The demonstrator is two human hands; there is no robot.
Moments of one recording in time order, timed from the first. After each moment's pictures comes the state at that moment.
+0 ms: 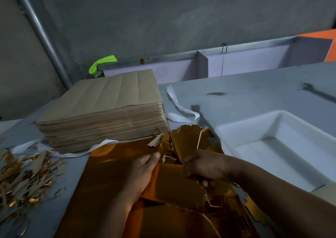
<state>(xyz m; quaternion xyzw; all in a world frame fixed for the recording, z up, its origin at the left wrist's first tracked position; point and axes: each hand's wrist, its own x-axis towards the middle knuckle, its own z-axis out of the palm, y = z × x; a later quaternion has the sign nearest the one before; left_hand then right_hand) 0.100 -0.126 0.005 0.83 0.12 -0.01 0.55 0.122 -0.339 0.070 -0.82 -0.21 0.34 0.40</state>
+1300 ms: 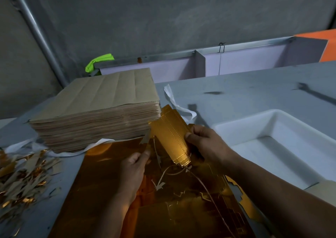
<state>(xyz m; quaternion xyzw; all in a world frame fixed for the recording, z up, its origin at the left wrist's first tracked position) 0.098 -0.127 -0.002 0.77 0.17 0.09 0.61 0.134 -0.340 0.067 -0.76 -0.09 0.11 0.64</state>
